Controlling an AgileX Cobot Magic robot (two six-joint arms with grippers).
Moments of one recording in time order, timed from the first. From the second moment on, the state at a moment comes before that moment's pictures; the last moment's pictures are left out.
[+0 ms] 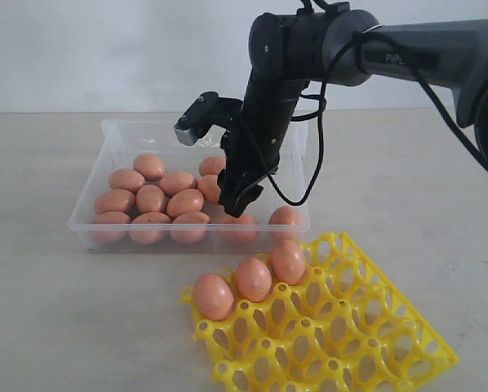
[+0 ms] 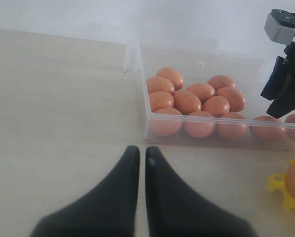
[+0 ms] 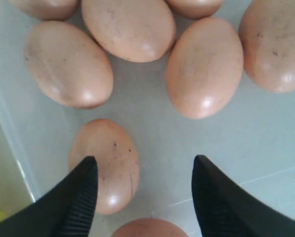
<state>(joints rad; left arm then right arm) -0.14 0.01 0.00 -0.12 0.36 -0.04 0.42 2.26 -1.89 0.20 1.06 -0.75</state>
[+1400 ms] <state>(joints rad) -0.14 0.01 0.00 -0.12 0.36 -0.04 0.42 2.36 -1.89 0.26 1.03 -0.92</state>
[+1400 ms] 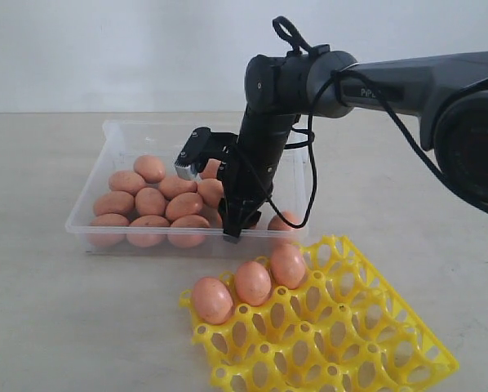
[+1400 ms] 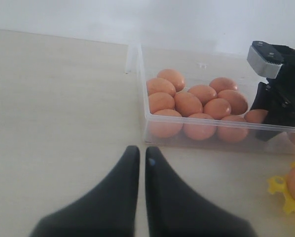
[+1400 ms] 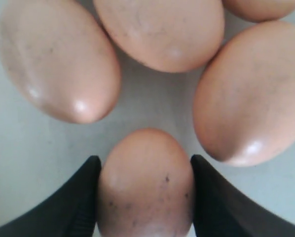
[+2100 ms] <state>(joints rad) -0.14 0.01 0.00 -0.12 0.36 -0.04 0.42 2.22 -1.89 0.26 1.15 -0.73</state>
